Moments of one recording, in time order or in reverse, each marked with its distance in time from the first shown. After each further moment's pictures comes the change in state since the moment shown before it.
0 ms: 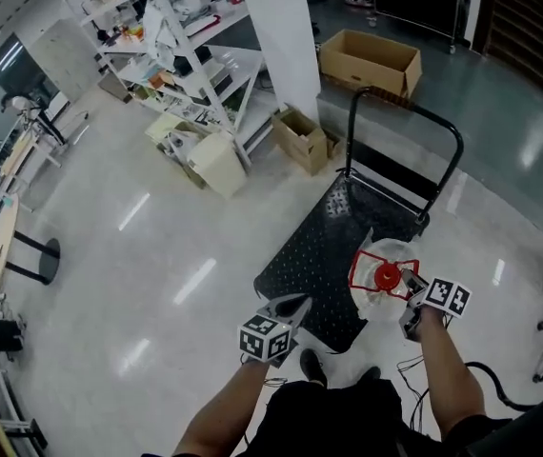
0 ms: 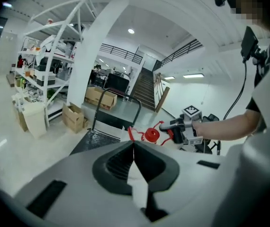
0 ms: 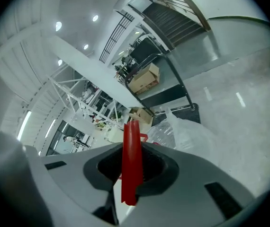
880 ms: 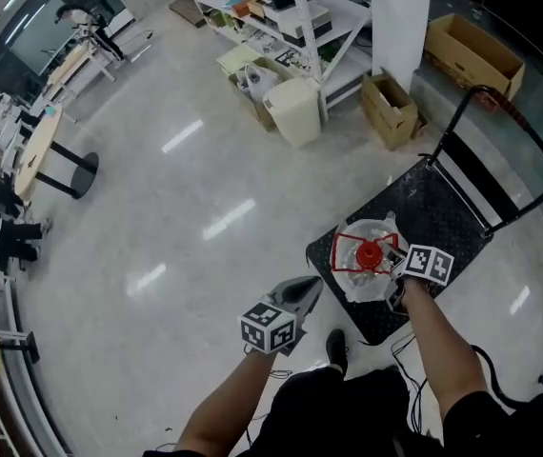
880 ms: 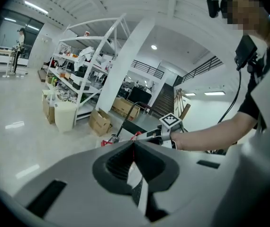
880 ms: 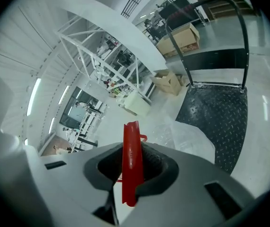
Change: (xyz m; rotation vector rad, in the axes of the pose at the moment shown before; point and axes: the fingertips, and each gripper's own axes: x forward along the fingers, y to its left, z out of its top) left arm -0.119 0.157 -0.024 -0.190 -0.173 0.200; right arm 0.244 0.180 -0.154 -0.214 0.381 0.136
